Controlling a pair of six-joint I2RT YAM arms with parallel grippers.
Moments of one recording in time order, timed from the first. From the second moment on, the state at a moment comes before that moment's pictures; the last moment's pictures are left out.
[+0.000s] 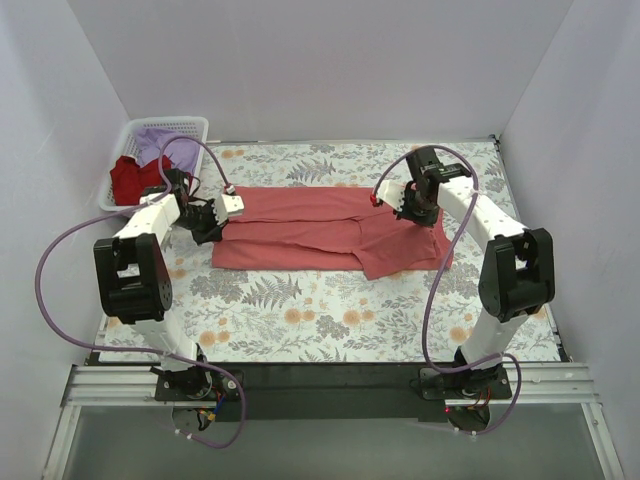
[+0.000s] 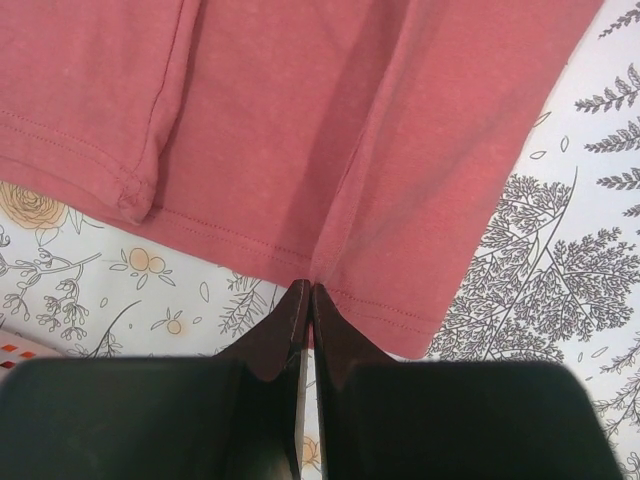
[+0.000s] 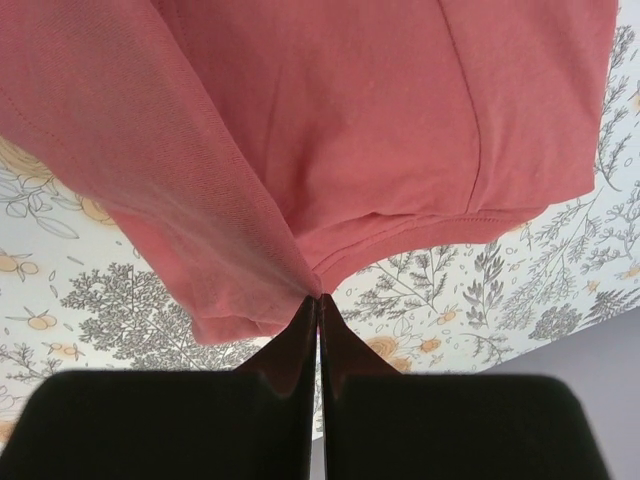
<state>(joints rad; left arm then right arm) 0.11 1.75 1.25 -0.81 0.56 1.27 0.30 1.74 1.42 -0.92 -0.03 -1.03</state>
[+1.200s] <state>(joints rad) 0.12 1.88 1.35 -0.73 0.58 1.20 0.25 1.92 1.57 -0.90 -0.04 -1.05</state>
